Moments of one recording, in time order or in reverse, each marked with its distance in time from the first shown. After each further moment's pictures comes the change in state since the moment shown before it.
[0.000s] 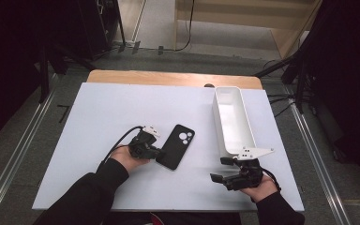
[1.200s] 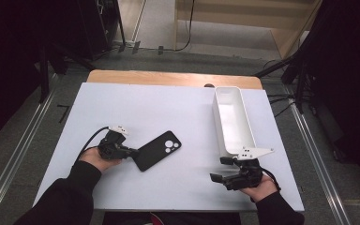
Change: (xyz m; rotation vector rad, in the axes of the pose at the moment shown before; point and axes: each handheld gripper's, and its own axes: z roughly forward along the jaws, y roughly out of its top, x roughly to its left) left arm 0.040 -0.051 -0.051 -0.012 0.003 -0.120; right arm 0.001 0.001 0.000 -0.007 0.004 0.000
